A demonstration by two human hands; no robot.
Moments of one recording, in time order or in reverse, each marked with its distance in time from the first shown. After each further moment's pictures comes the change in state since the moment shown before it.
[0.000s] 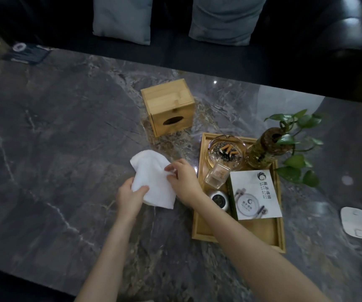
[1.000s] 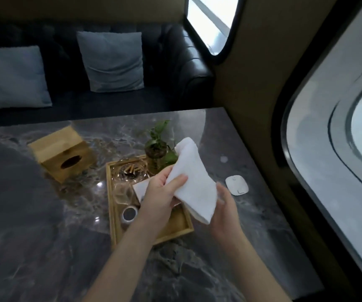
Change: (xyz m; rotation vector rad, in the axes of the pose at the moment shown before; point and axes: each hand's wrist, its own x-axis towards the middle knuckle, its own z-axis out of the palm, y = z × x) left_hand -0.208 0.126 0.134 -0.402 -0.949 0.235; right_hand -0.211 0.073 -0.166 1.628 0.491 0.287
